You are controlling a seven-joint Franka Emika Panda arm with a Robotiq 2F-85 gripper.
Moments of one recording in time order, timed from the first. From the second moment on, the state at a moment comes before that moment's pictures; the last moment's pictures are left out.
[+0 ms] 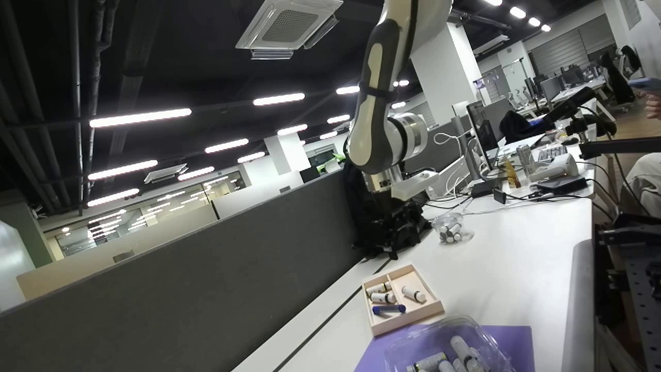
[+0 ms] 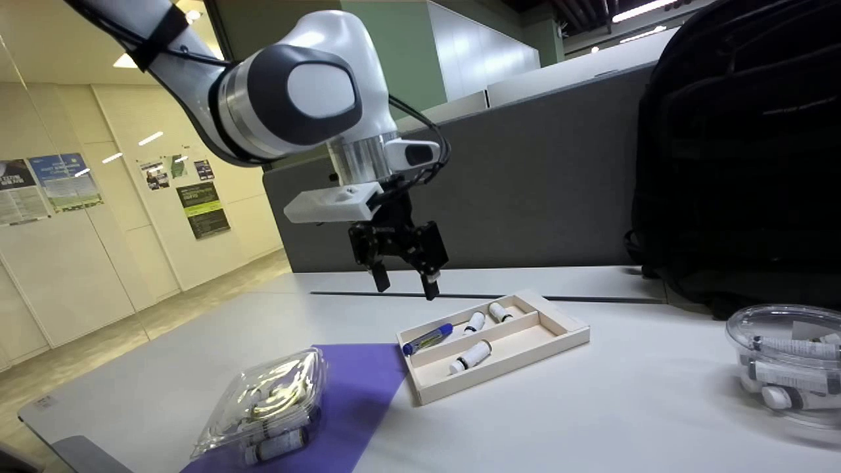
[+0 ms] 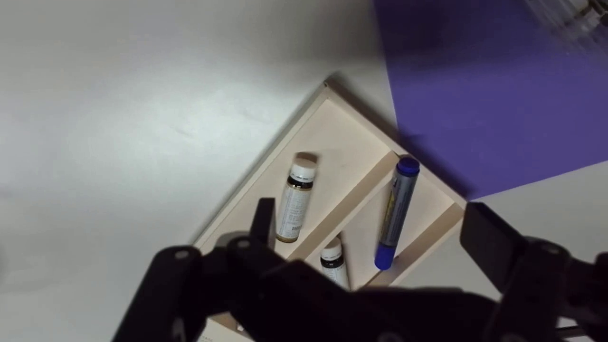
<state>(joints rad) -0.07 0.19 -0.04 -2.35 0.11 2.63 -0.06</state>
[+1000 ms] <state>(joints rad) 0.00 0.51 -0.03 -2.12 0.08 2.63 0.00</state>
